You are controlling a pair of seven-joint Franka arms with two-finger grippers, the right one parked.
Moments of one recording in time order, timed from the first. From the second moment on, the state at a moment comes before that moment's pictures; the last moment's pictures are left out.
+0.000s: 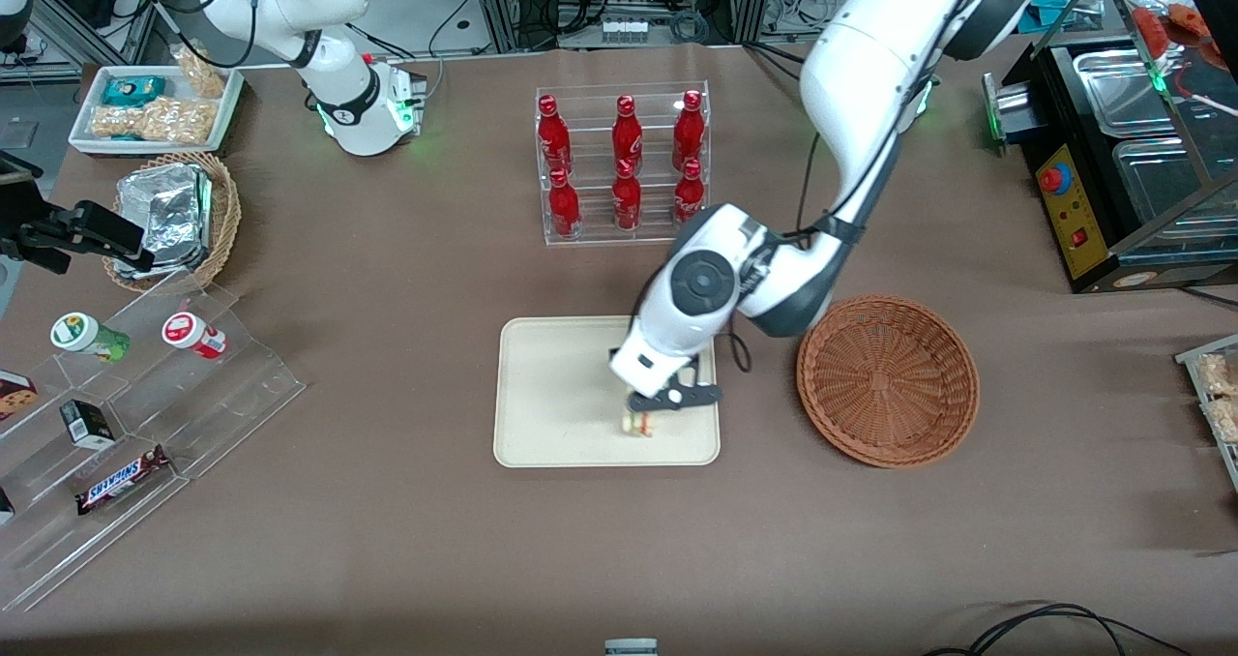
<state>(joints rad) -0.56 0.75 -0.18 -1.33 -0.04 2.17 -0.77</state>
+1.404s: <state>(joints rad) -0.61 0.78 -0.17 -1.21 -0.03 2.13 -0.97</state>
